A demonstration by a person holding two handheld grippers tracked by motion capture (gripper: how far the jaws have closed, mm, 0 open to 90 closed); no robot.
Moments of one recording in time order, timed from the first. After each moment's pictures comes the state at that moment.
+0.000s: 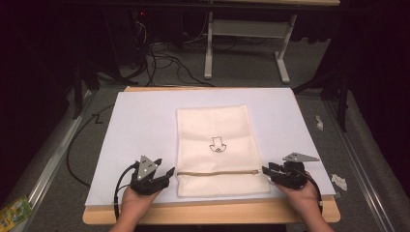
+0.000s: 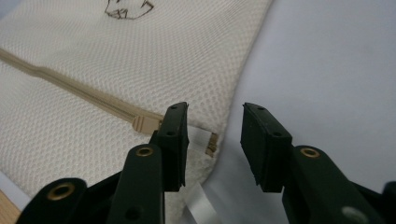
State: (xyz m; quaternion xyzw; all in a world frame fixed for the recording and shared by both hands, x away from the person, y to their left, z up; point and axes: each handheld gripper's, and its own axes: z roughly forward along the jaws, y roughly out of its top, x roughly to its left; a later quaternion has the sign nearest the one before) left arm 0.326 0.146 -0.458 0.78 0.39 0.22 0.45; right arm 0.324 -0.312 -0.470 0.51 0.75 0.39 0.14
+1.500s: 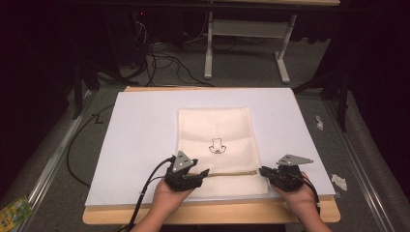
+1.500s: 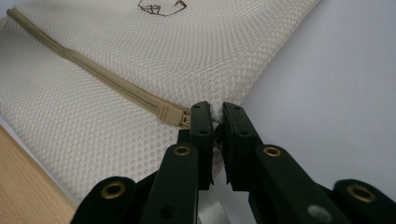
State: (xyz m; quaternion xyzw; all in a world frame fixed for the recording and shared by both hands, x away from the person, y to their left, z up) left arm 0.334 0.049 -0.449 0.81 0.33 0.12 0.47; right arm 0.314 -0.295 -0.458 0.46 0.79 0.38 0.15
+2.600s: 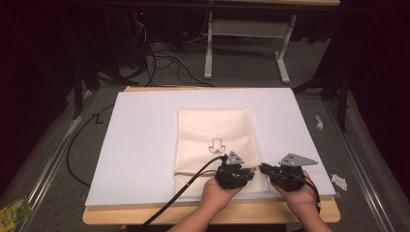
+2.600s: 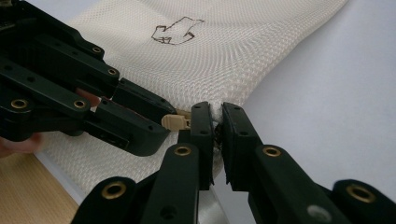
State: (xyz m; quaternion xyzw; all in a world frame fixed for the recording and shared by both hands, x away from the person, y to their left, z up) left arm 0.347 -0.081 -0.468 0.82 0.30 -0.01 0.48; right arm 0.309 -0.294 -0.445 0.43 0.78 0.41 0.18
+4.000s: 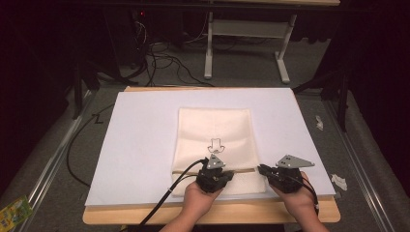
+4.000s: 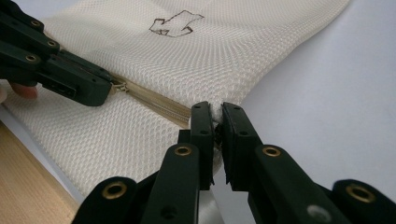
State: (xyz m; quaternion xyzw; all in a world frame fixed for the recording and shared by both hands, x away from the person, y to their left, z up) left arm 0.338 -0.024 -0.467 0.83 0.33 0.02 0.45; right arm 0.305 -0.285 -0.446 0.43 0.79 0.40 0.19
